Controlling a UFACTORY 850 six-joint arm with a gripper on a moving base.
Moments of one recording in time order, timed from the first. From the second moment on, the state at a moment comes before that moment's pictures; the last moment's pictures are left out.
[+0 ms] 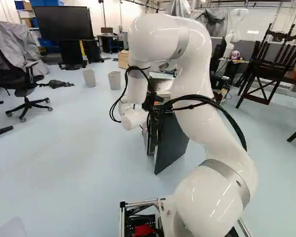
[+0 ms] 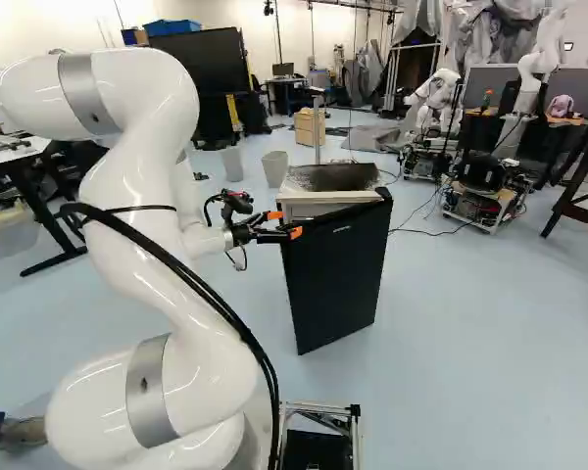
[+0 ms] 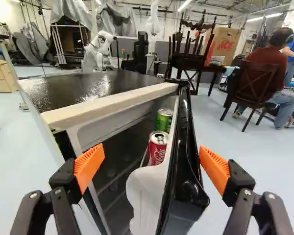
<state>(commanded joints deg) 25.8 -36.3 -42.7 75.4 79.3 -10.2</state>
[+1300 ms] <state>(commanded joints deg) 29.6 -24.3 -19.8 78.9 81.1 -10.2</state>
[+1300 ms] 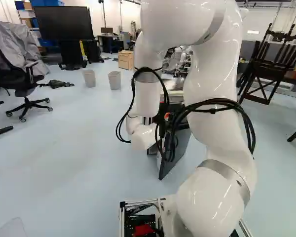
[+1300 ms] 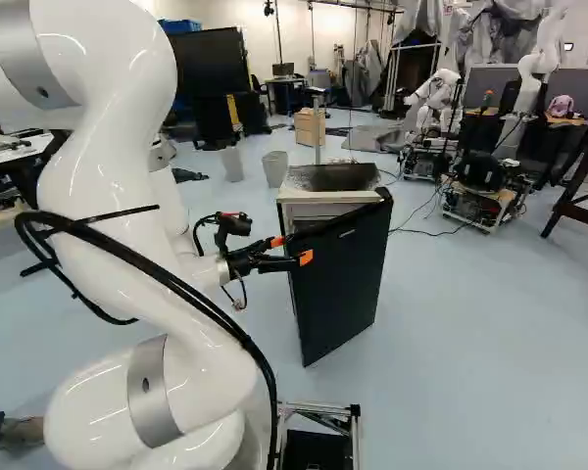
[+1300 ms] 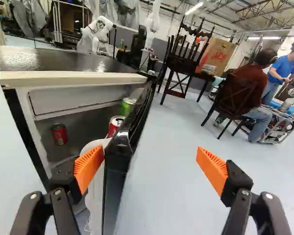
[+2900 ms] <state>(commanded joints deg) 10.7 -21.9 -15.0 85.5 81.4 -10.2</state>
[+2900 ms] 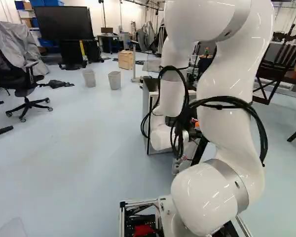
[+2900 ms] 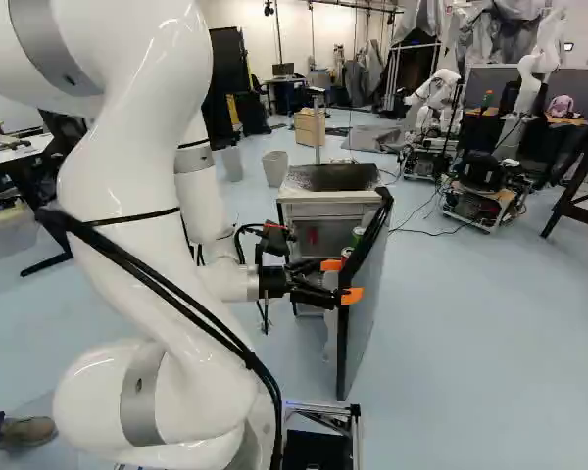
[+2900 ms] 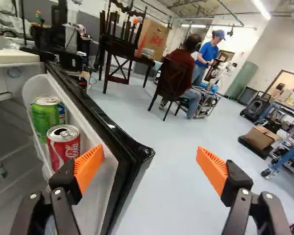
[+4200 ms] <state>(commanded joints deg) -14.4 -28.5 -30.3 86.8 81.4 -10.2</state>
